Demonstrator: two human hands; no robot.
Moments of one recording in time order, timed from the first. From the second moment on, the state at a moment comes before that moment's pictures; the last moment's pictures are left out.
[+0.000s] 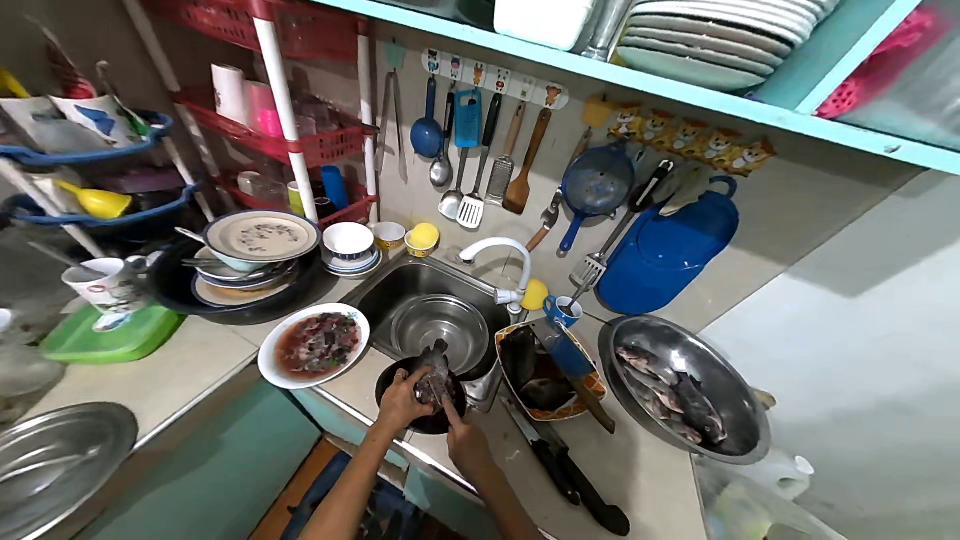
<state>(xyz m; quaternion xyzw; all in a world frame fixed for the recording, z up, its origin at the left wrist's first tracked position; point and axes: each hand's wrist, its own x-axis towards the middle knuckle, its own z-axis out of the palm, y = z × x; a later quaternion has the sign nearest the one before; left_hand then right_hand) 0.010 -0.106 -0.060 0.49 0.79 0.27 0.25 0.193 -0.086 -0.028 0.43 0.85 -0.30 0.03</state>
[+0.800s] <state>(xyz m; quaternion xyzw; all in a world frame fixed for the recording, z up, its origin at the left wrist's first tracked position) 0.009 -0.102 -0.060 0.48 0.80 0.25 0.25 0.201 -0.060 -0.012 0.43 0.84 -0.32 0.01</state>
